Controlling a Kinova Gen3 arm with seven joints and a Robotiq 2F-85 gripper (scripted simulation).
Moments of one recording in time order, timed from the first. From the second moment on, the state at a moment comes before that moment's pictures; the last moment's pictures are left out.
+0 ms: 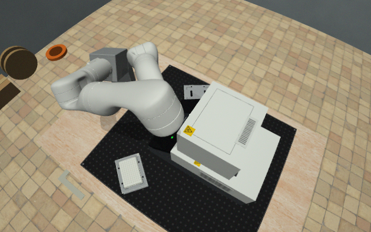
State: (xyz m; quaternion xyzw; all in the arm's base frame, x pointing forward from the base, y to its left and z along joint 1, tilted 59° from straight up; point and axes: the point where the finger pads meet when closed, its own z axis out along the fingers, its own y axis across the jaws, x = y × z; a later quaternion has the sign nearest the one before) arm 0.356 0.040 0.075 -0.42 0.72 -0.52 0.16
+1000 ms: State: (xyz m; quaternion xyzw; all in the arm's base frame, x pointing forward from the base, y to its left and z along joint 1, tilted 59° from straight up) arm 0.360 0.033 0.070 -0.42 0.72 -0.52 0.16
